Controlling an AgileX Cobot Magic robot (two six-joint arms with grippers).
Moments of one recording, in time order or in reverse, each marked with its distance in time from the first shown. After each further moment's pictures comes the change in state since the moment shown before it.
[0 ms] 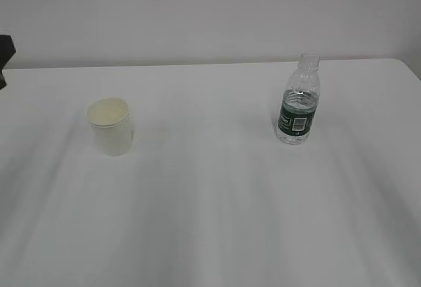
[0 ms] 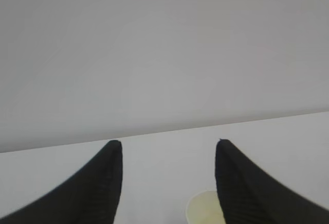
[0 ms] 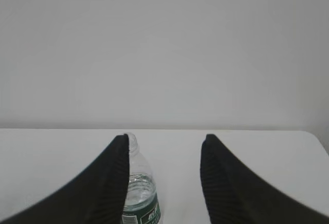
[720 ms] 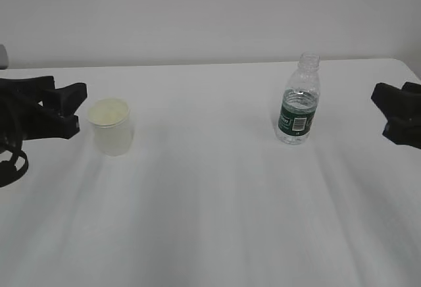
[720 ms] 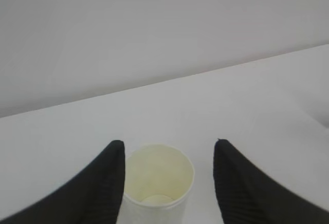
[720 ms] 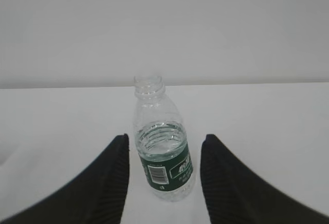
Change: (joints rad) left arm -0.141 0.296 0.000 0.038 -0.175 -0.002; right arm 0.000 0.356 0.100 -0.100 -0.370 0.103
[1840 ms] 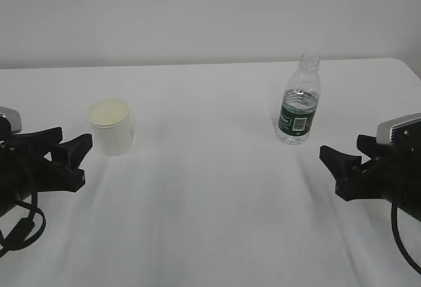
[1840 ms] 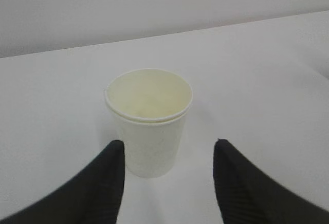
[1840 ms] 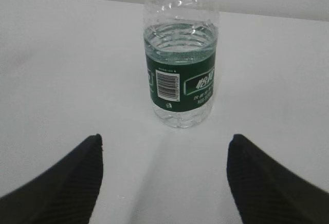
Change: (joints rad) left arm 0.000 0.277 0.154 0.029 -0.379 -0.089; right arm 0.000 0.574 -0.008 -0.047 -0.400 -0.217
